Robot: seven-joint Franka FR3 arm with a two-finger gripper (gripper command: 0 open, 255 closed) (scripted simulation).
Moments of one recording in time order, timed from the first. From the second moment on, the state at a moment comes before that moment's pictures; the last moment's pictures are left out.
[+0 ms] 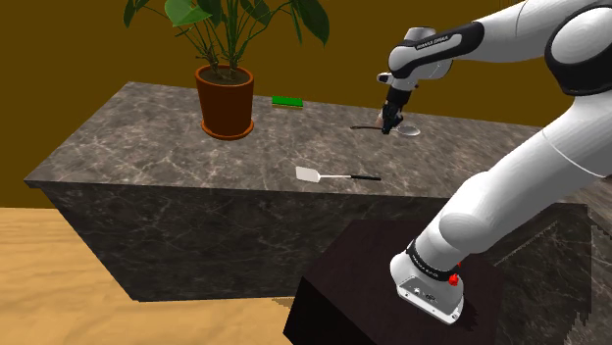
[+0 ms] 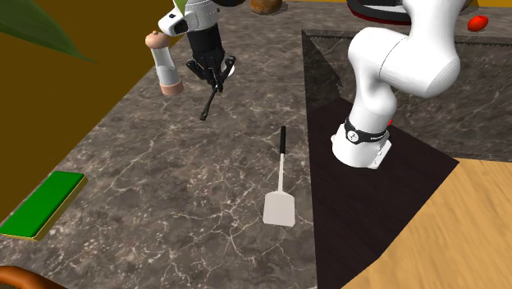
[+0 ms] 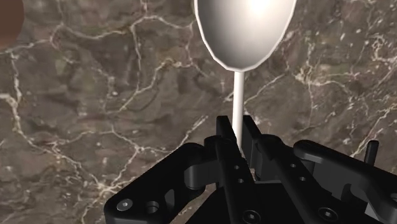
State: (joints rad) arm -0.10 -0.19 -0.59 -2.31 -0.14 2.04 -1.40
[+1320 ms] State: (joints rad) arm -0.10 -0.12 -0.61 -2.38 -0.10 2.18 -1.43
